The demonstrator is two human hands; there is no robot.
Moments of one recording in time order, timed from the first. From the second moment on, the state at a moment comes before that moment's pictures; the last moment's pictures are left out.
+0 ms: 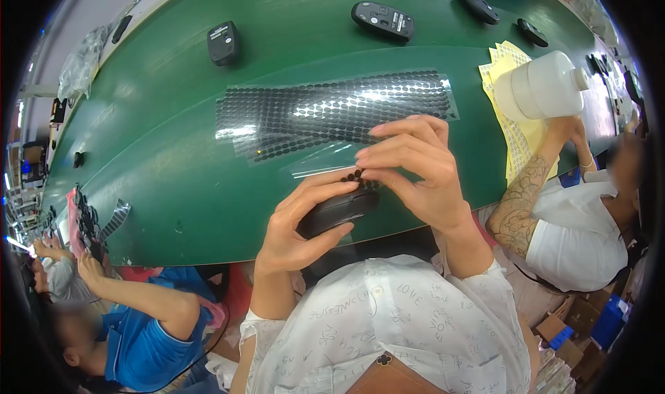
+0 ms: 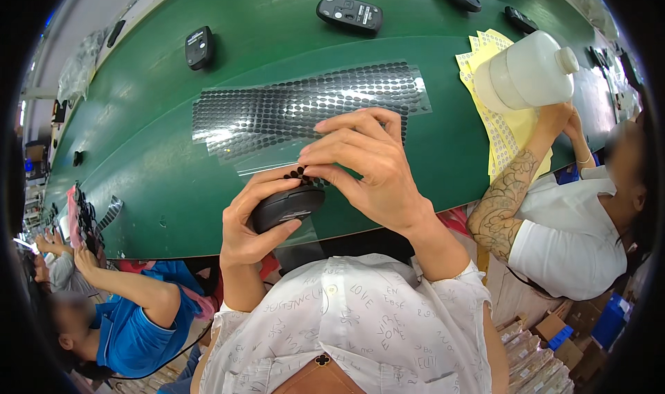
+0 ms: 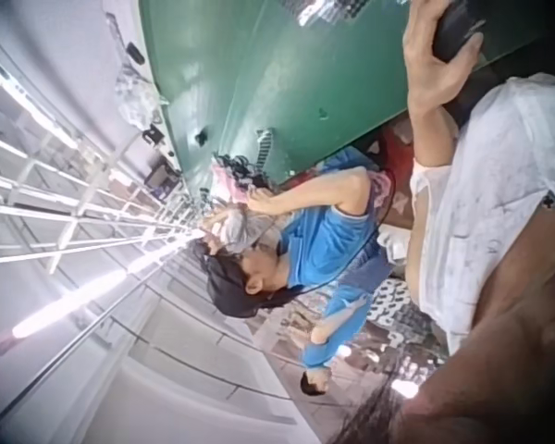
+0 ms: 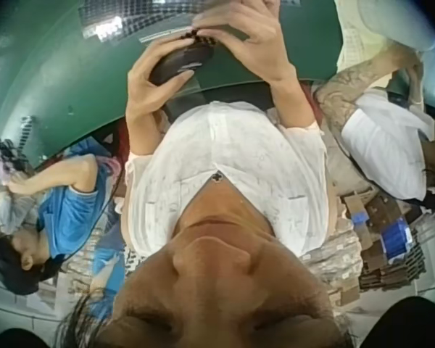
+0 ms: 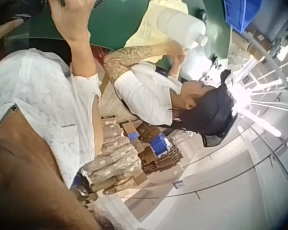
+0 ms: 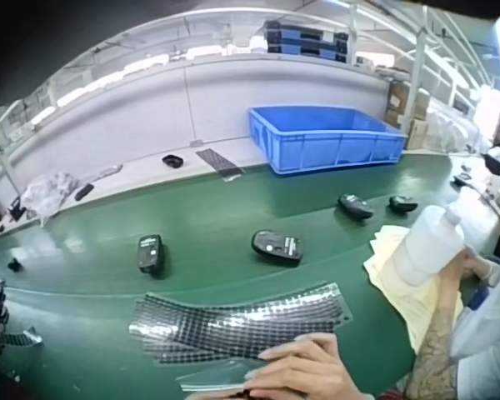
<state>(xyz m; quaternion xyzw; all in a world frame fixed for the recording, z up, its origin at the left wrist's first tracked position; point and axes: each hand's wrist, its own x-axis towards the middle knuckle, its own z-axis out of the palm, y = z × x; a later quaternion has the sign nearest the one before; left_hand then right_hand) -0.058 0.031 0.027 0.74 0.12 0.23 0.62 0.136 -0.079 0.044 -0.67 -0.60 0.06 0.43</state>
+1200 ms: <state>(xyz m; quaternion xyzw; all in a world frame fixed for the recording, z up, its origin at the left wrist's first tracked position) -0.021 0.005 0.018 0.37 0.32 0.32 0.81 0.090 -0.055 0.013 -0.69 -0.34 0.17 0.61</state>
